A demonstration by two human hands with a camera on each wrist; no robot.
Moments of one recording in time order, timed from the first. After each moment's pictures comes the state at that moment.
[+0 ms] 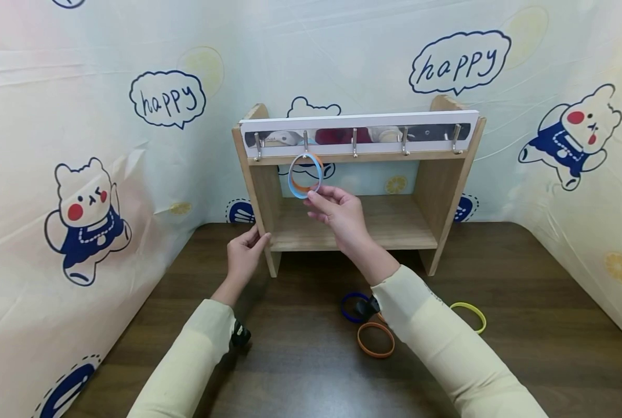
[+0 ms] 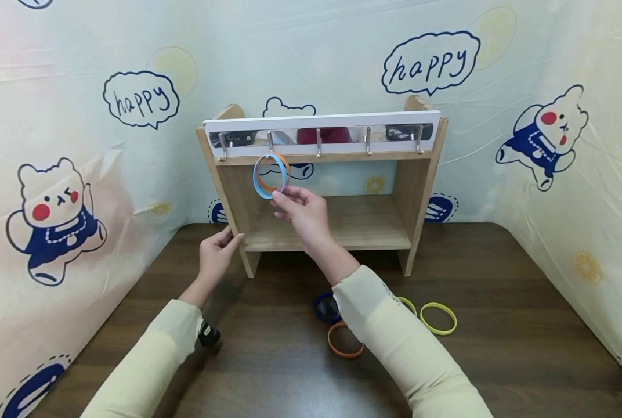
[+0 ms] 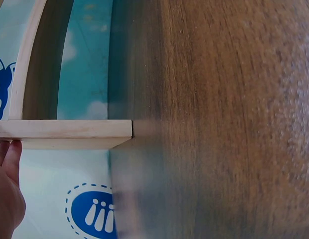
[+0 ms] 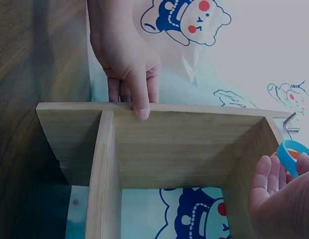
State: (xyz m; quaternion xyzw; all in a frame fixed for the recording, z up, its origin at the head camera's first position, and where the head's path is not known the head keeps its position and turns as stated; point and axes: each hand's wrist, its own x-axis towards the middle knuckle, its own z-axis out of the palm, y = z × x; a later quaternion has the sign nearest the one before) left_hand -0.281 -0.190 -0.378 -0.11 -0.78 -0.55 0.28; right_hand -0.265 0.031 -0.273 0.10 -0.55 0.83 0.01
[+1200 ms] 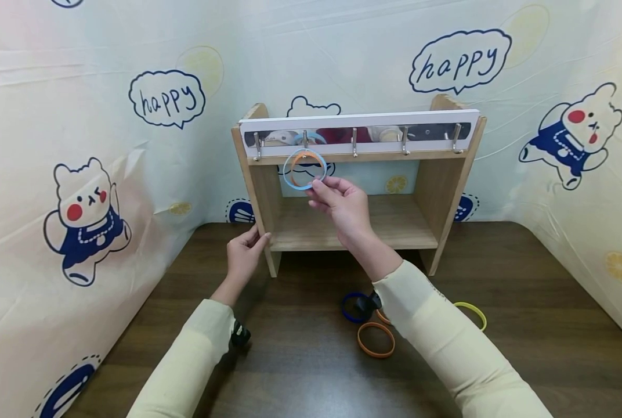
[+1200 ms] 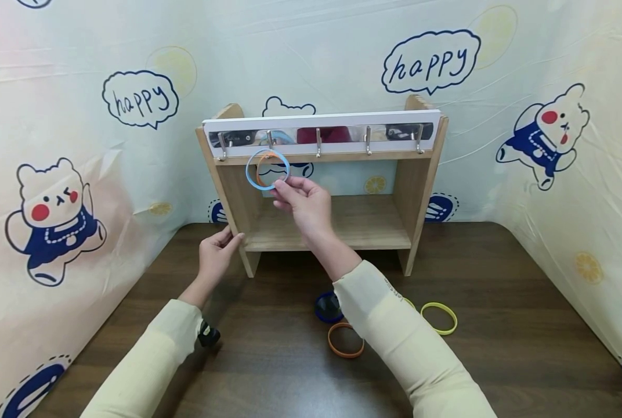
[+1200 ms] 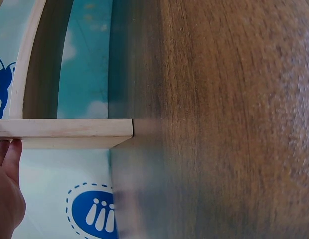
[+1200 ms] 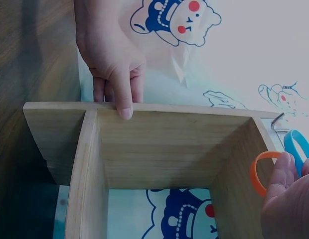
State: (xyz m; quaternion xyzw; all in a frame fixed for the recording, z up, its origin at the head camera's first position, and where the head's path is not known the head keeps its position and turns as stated) left_hand -0.280 -0.189 -0.377 -0.10 -0.79 -0.54 0.27; right_hand -0.266 0.032 -0.260 0.11 -0.51 0.85 0.06
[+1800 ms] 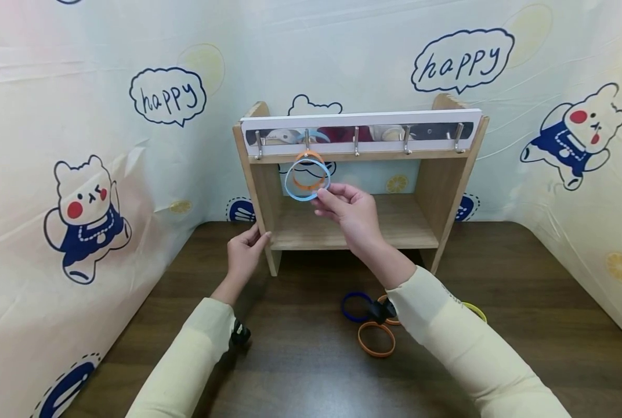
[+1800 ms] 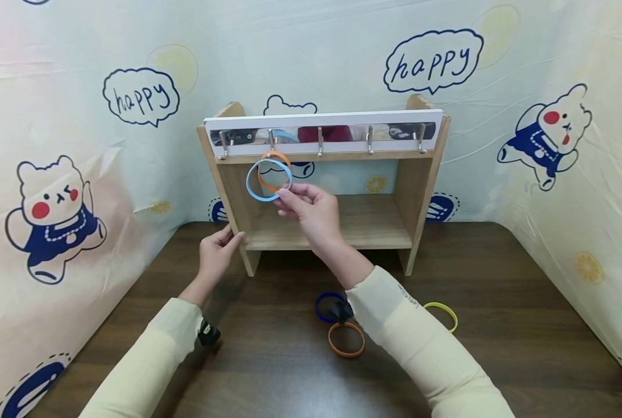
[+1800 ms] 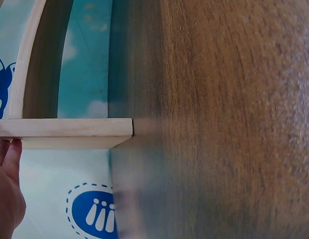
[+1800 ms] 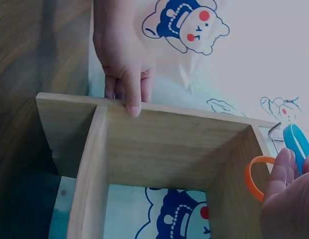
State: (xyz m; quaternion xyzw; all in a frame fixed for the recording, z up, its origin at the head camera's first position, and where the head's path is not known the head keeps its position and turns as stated) left_hand -0.309 -0.203 -0.406 -0.10 -0.78 -0.56 0.27; right_hand -0.251 0.044 -0.265 0.15 -0.53 0.83 0.04
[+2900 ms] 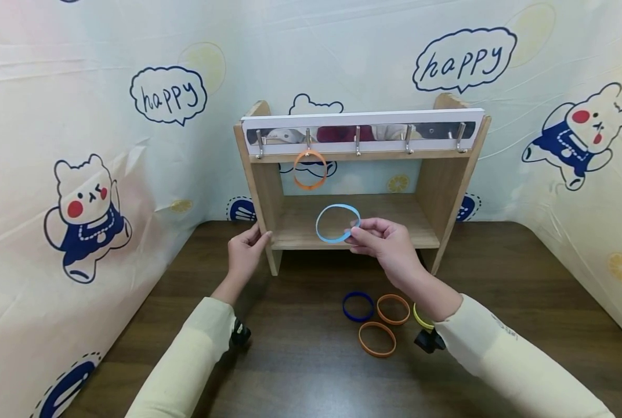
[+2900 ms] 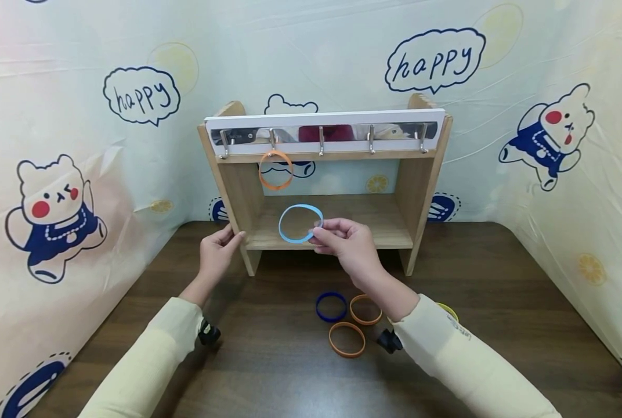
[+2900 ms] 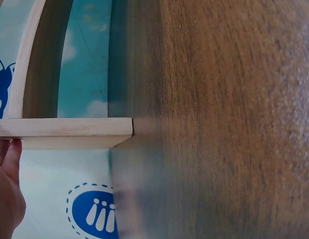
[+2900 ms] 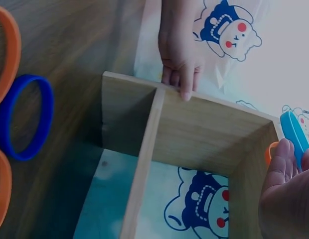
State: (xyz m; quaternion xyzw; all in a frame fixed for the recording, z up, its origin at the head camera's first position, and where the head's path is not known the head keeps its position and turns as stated) left_hand -0.283 -0.190 -0.378 -0.11 -0.77 -0.56 0.27; right_hand -0.224 0.106 -0.308 0.15 -0.62 0.77 0.00
